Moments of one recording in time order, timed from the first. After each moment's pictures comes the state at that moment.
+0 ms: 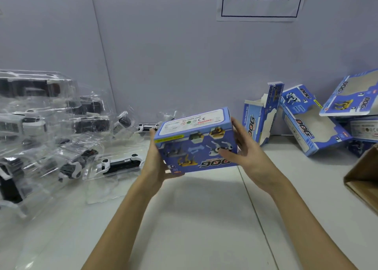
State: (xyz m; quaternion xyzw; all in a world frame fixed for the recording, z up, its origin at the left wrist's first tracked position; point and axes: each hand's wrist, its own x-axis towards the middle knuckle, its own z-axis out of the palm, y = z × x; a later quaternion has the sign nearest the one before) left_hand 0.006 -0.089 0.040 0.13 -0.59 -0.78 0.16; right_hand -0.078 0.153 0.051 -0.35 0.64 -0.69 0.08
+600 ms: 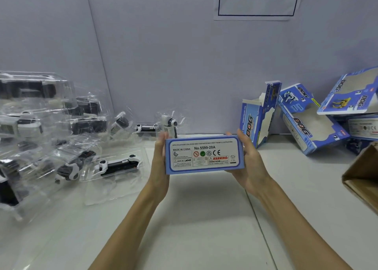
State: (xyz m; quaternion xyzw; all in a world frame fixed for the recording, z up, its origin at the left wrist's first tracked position) left_hand 0.008 -0.062 0.033 0.00 -0.61 -0.77 0.20; right_hand -0.071 0.138 0.045 -0.20 0.54 -0.81 0.15
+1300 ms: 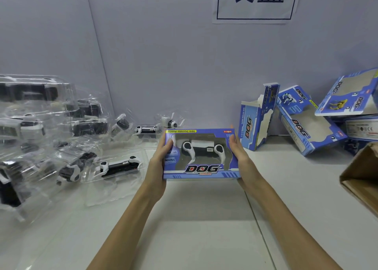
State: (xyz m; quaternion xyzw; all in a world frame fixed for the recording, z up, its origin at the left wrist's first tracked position) left_hand 0.004 -0.078 0.026 0.03 -0.56 -0.81 0.16; right_hand -0.079 0.133 0.027 -0.22 0.63 -0.74 0.10
